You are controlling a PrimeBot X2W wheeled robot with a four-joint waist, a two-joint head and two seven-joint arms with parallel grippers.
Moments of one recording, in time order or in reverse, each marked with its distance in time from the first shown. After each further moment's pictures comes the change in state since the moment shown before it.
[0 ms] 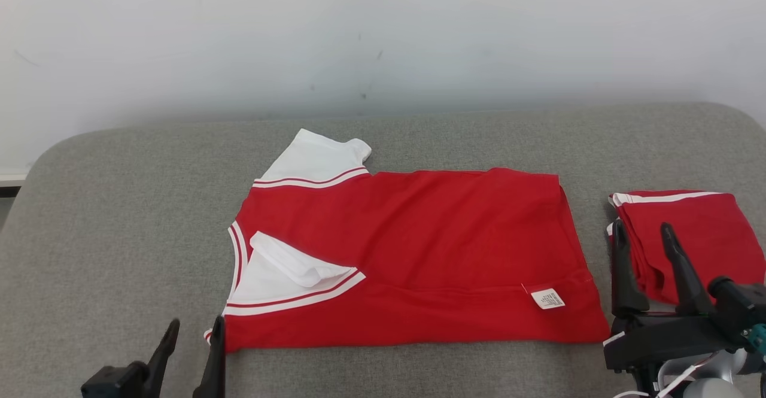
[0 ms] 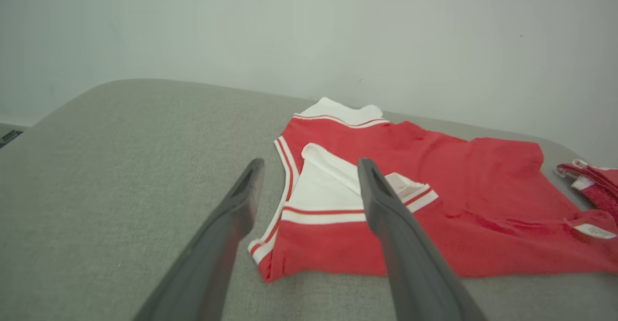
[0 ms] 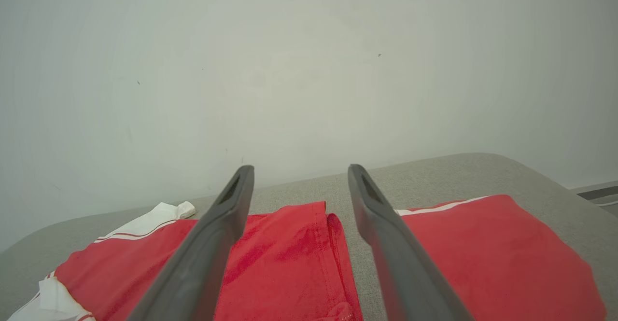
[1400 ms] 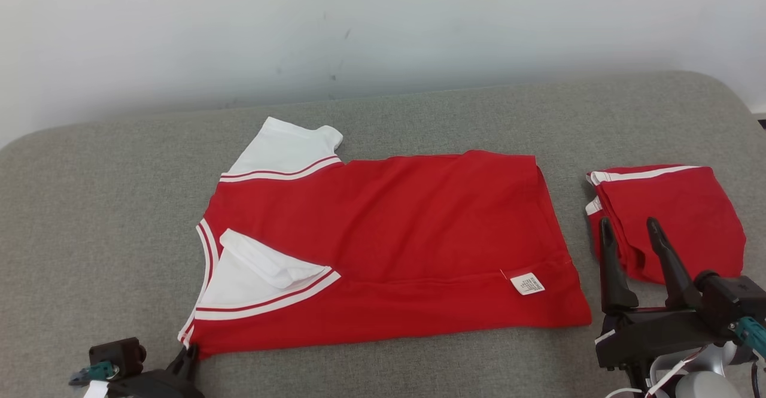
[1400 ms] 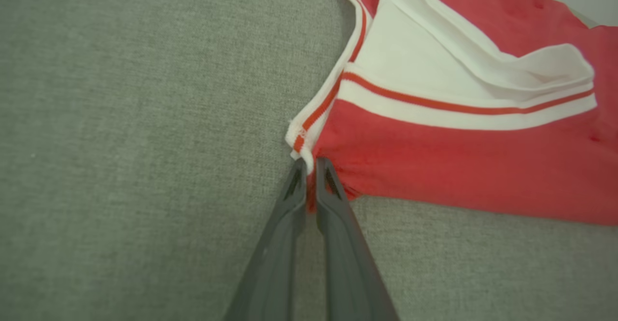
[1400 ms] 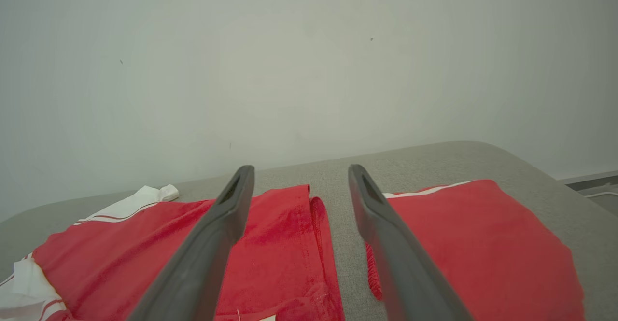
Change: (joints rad) left arm -0.239 -0.009 0.017 0.541 -0.112 -0.095 0.213; right arm -0.029 -0.013 0.031 0.030 -0.013 0.026 -0.008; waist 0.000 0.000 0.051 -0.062
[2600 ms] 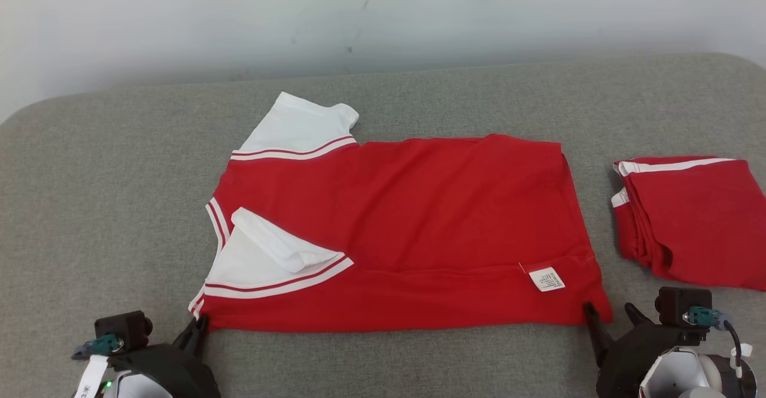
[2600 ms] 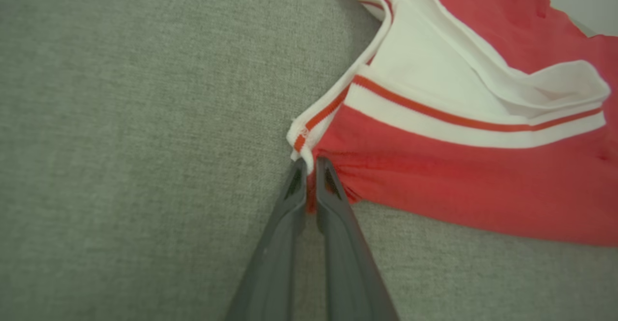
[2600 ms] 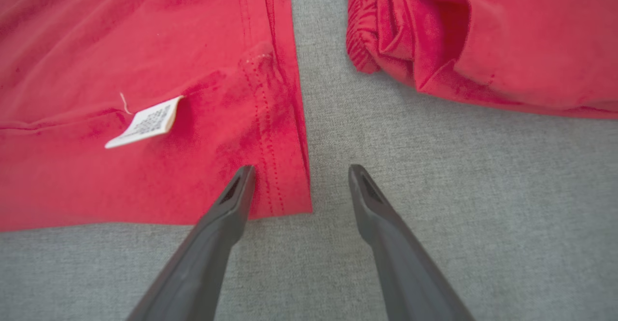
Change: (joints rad) left arm -0.093 -0.009 -0.021 0.073 -0.007 -0.051 -0.020; right arm -0.018 -0.043 0.017 0.249 0.034 -0.016 0.388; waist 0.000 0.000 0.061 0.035
